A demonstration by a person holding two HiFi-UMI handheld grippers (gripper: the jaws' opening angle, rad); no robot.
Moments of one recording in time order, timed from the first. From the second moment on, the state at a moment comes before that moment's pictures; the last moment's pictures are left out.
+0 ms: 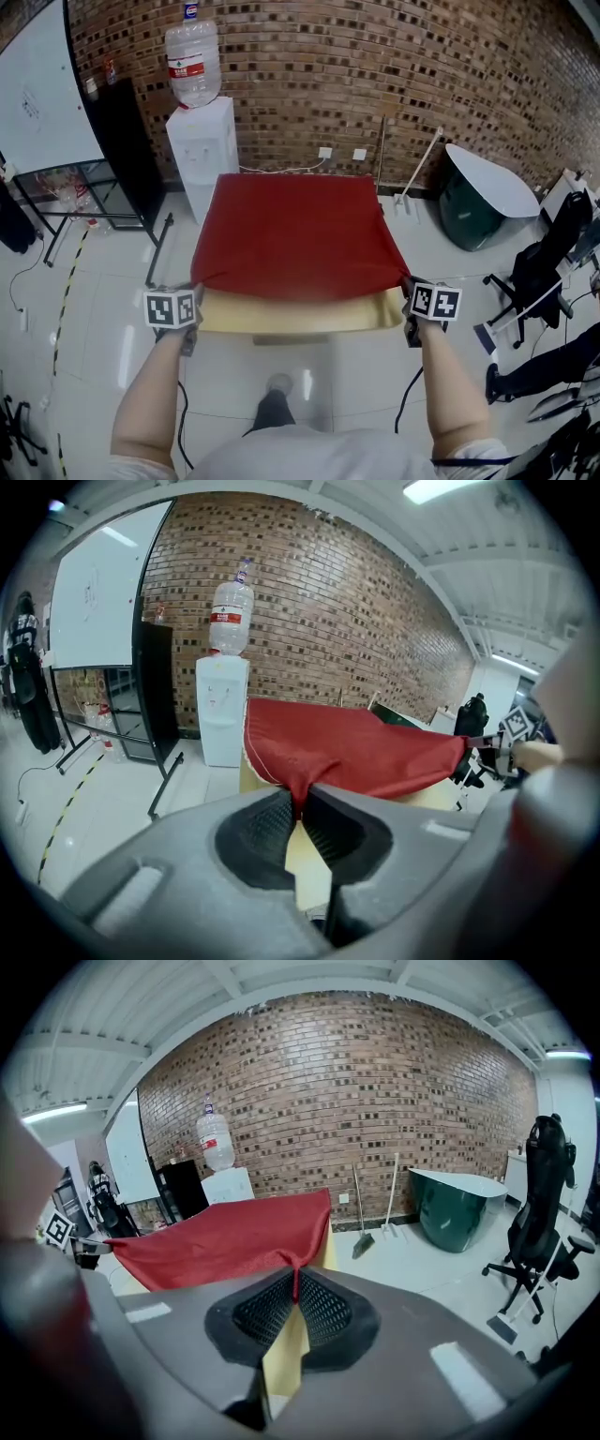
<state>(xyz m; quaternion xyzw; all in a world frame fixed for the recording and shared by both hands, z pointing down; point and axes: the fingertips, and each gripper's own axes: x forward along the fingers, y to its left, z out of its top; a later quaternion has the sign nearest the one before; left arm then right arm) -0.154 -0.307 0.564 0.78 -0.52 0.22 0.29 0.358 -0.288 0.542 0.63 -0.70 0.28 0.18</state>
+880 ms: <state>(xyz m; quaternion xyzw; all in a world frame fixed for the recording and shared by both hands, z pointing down) -0.152 -0.247 0.624 0.76 -0.50 0.25 0.33 0.374 -0.230 0.615 0.63 -0.67 0.34 0.20</state>
